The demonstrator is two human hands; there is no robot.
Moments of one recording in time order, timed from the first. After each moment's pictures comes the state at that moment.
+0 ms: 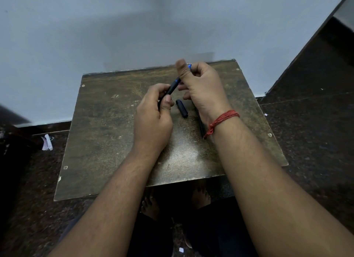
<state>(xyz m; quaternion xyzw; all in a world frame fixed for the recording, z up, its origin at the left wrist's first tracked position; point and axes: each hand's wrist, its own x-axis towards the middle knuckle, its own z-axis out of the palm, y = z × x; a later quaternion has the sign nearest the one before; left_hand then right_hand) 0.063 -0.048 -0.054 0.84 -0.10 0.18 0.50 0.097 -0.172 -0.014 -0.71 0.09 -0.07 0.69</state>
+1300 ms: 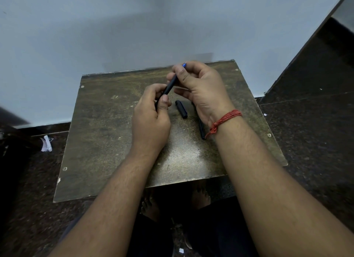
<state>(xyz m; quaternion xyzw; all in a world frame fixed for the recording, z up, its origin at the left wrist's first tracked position) 0.063 -0.047 -0.053 0.84 -0.09 0.18 0.51 0.098 -0.179 -0.018 -0.64 0.04 -0.01 0.77</state>
